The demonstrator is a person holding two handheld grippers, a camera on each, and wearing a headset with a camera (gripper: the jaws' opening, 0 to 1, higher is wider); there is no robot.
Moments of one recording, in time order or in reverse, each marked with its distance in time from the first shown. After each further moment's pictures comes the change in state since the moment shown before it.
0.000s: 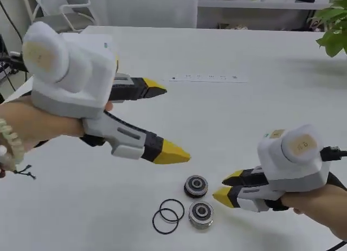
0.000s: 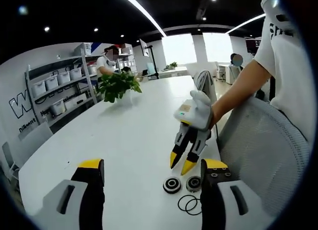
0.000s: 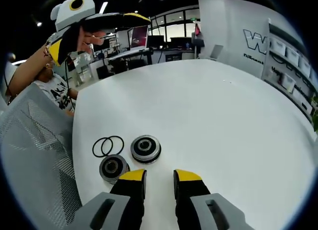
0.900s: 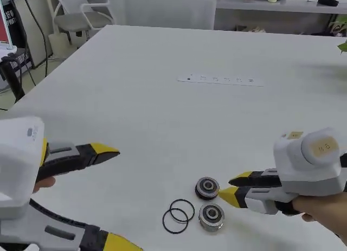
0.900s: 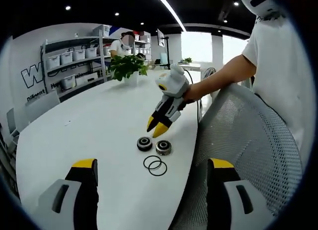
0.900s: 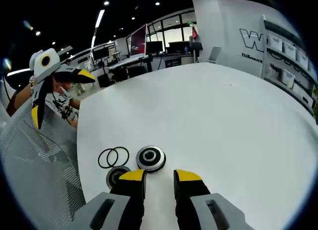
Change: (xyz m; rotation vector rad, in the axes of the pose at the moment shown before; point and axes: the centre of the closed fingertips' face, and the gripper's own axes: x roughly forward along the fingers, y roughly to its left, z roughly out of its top) left arm -0.079 -0.072 -0.063 -0.165 0.074 0.079; right arm 0.001 0.005 0.013 0.054 -0.054 0.027
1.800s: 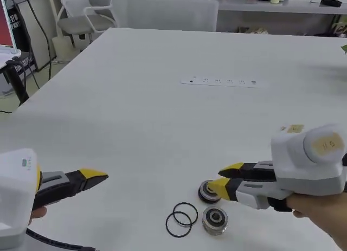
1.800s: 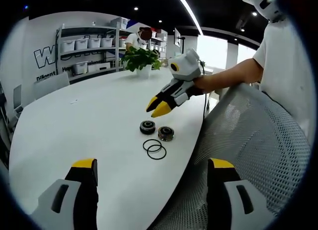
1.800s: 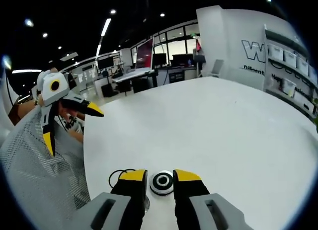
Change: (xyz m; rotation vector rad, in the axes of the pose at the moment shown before) left arm -0.004 -0.007 -0.049 -0.169 0.027 0.063; right arm -0.002 0.016 0.038 -0.018 -0.117 0.016
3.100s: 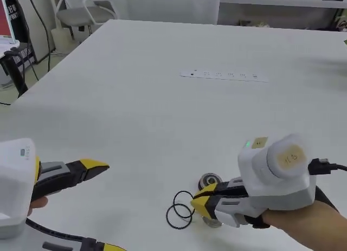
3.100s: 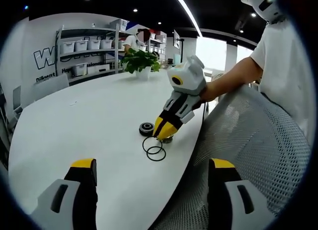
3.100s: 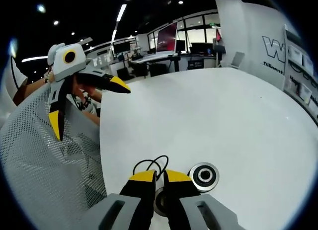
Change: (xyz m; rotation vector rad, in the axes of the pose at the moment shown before) left arm 0.000 -0.001 0.002 0.002 -0.018 -0.006; right arm 0.026 0.058 -0.026 -0.096 0.131 0.129
